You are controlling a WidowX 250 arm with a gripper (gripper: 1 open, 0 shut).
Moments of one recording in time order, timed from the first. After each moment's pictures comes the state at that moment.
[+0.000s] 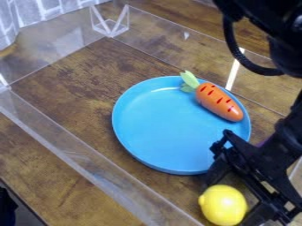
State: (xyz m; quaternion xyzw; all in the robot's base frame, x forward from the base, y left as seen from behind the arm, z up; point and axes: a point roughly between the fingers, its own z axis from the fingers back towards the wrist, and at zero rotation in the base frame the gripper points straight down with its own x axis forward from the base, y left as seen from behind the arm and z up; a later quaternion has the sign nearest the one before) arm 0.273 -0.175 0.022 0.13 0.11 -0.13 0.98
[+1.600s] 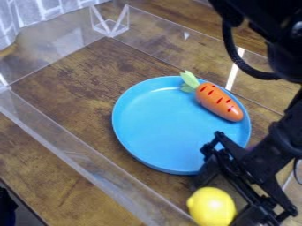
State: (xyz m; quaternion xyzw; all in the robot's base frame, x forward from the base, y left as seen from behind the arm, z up) arm 0.265 -0.157 0.021 0.16 0.15 -0.11 0.97
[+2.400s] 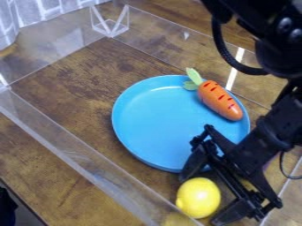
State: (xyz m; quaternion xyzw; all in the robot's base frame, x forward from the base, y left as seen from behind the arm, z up) arm 0.267 -0.141 0.021 0.17 0.16 -0.11 0.97
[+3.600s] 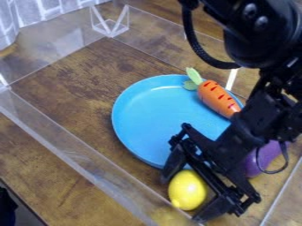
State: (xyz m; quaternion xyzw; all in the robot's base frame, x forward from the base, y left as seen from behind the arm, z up) arm 0.258 -0.125 0.020 0.15 0.15 -0.08 0.97
